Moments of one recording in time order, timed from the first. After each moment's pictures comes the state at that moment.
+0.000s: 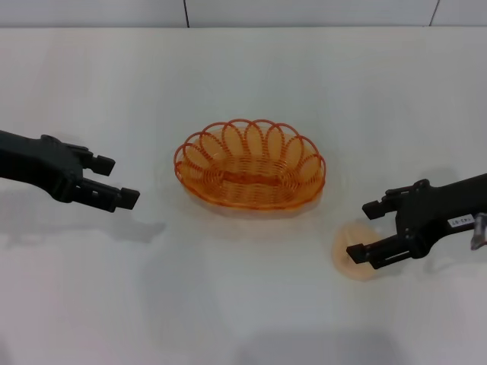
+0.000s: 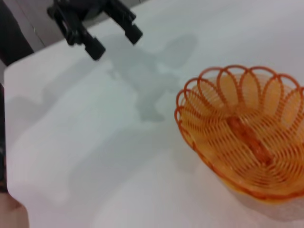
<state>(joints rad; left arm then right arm) -0.52 -1.97 0.87 1.15 2.25 1.81 -2.03 0.35 2.01 -1.38 -1.33 -2.05 -1.49 2.07</state>
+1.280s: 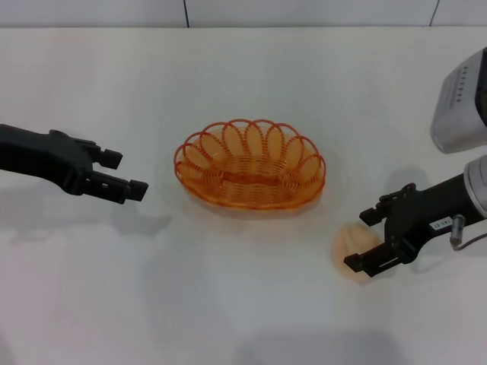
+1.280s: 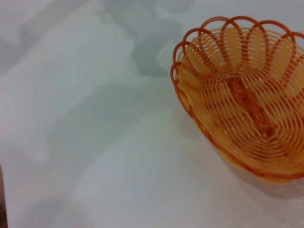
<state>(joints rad) -0.52 -1.98 0.87 1.12 2.24 1.77 -2.03 0.42 2.02 -1.51 -1.38 -2.21 -1.47 2.21</state>
